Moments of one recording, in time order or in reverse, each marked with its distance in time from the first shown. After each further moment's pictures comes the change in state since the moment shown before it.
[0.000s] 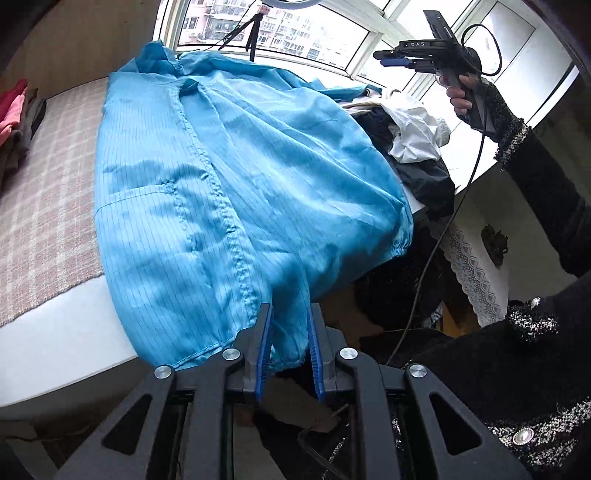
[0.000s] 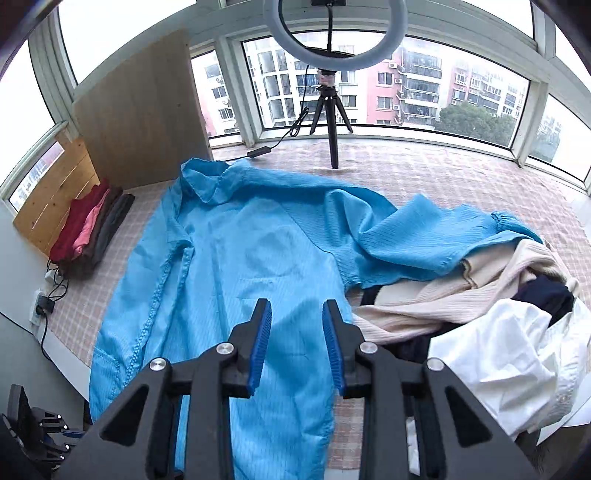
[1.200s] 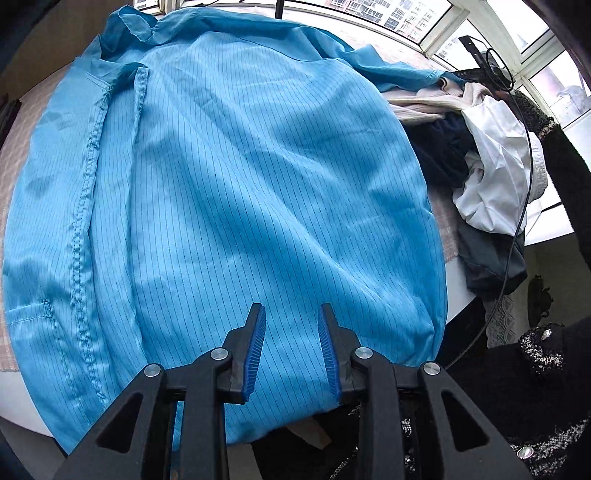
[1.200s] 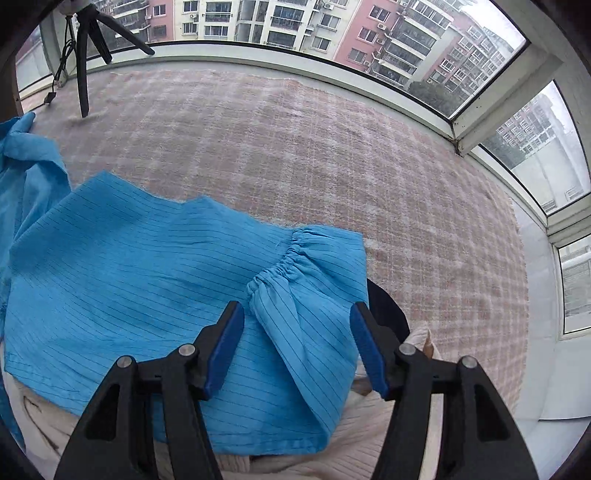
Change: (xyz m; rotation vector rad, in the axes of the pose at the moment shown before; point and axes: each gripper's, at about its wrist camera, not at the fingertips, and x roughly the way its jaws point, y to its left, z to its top) left arm 0.141 -0.058 0.145 -0.227 0.192 0.206; right arm 0.191 -0.327 0.103 -0.175 0.327 -0.305
